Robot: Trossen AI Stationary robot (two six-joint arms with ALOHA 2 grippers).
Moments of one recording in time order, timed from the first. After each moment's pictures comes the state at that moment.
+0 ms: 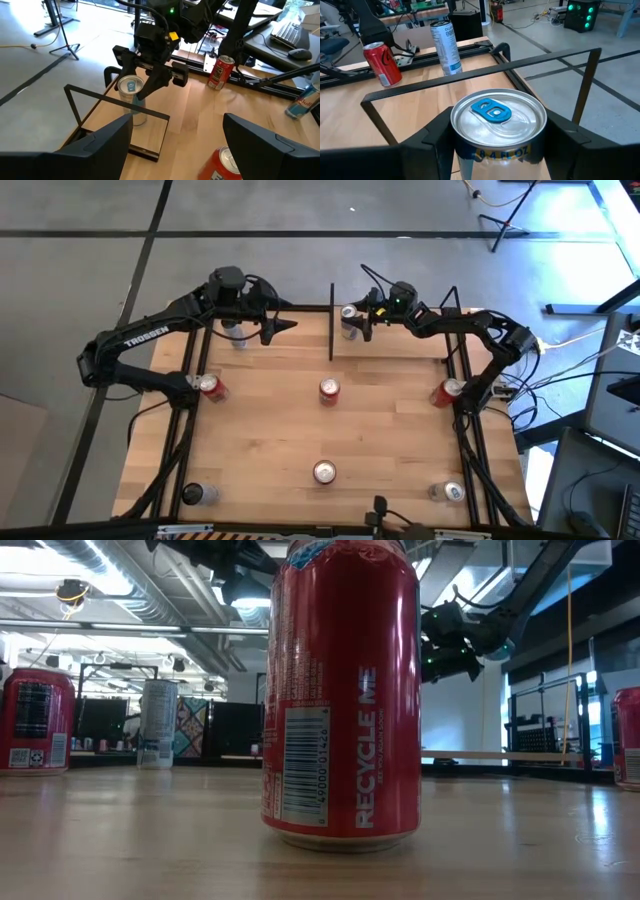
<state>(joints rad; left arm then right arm) 0.56 1.19 1.13 -0.33 0.30 -0.04 -0.73 1.70 0.82 0.63 -0.57 -0.03</state>
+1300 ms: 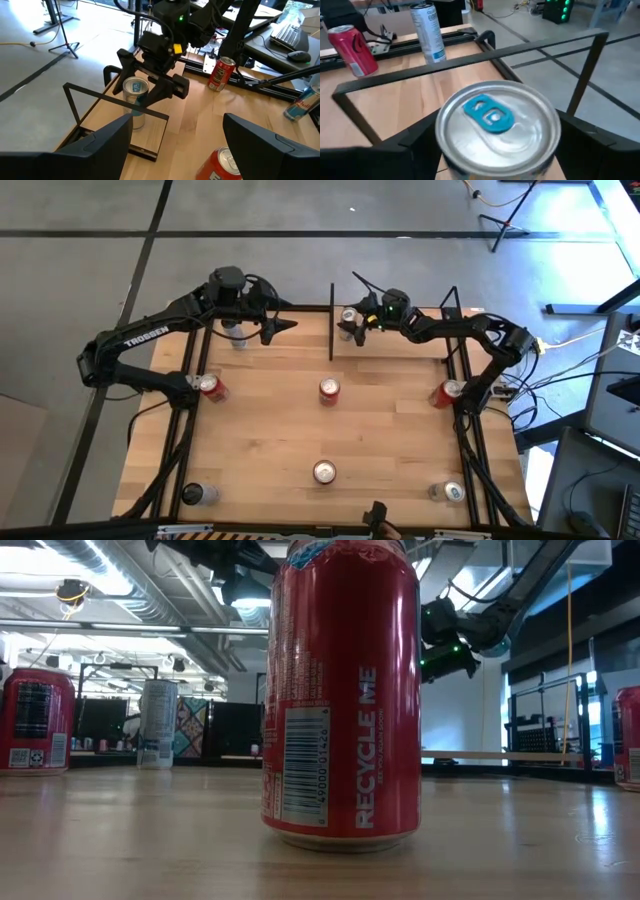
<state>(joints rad) 0.56 1.19 1.13 -0.33 0.30 -0.04 -0.65 1.69 0.82 0.57 -0.37 -0.06</state>
